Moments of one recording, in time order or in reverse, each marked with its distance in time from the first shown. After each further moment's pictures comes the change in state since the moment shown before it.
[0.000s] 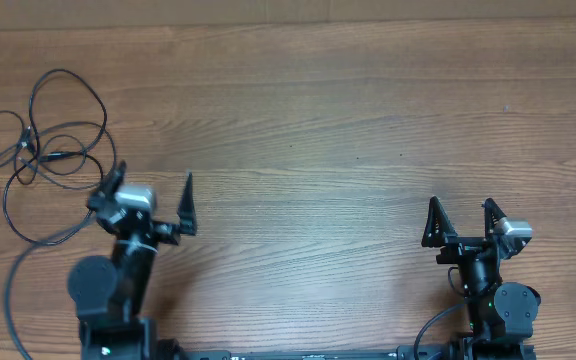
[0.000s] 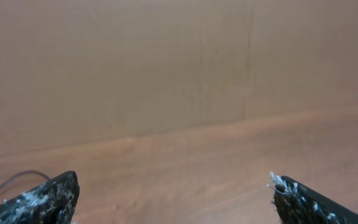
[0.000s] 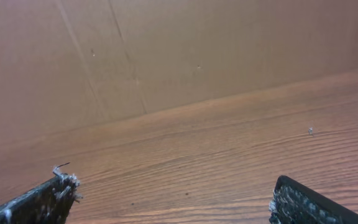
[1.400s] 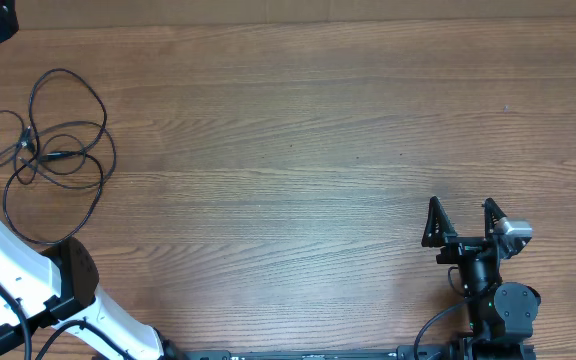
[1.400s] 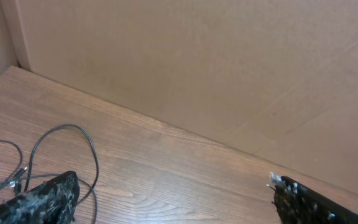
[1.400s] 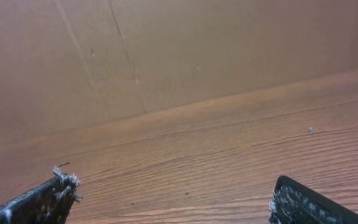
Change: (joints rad) left arm 0.416 1.551 2.662 -1.604 0.218 -0.278; right arm 0.000 0.001 0.000 0.000 0.000 0.000
